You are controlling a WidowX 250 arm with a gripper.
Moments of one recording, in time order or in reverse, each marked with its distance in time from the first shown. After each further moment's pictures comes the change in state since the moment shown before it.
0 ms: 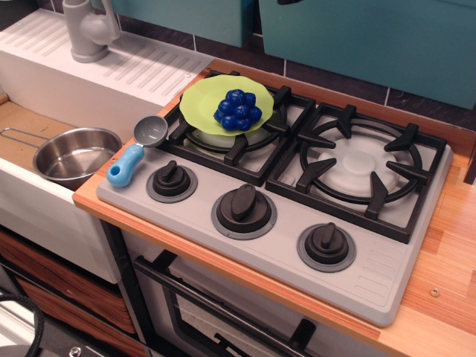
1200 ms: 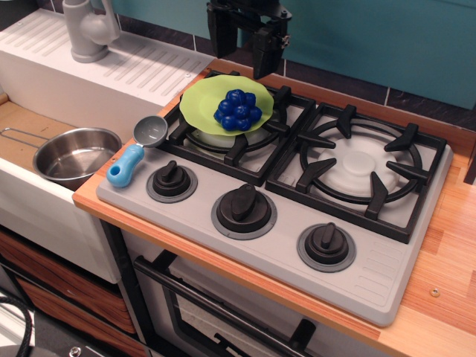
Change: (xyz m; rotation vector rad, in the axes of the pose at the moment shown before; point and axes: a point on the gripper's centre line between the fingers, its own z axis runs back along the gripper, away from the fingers) arm 0.013 0.015 -0.084 -0.078 -0.132 -0.007
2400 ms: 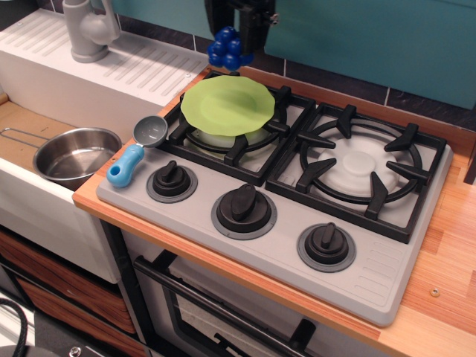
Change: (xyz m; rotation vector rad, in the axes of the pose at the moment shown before) arm 0.007 0.030 0.013 0.036 -0.090 -0.029
